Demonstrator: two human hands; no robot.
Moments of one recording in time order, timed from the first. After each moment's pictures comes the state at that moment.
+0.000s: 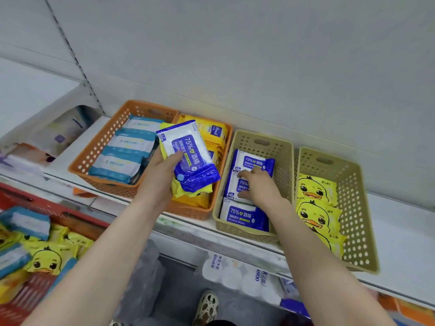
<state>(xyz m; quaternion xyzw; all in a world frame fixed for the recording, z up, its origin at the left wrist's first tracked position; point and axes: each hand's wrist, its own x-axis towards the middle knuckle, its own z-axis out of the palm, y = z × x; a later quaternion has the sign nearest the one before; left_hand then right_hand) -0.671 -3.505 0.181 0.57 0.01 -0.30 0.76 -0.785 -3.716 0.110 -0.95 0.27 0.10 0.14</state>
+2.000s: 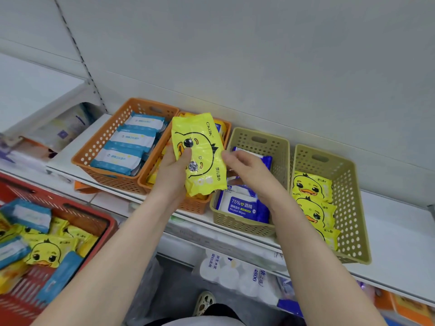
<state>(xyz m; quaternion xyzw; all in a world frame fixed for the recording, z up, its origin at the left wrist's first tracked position) -0.704 -3.513 0.183 0.56 -0.04 -0.29 0.78 -0.793 -3.669 0.182 -0.75 0.26 -0.03 0.61</state>
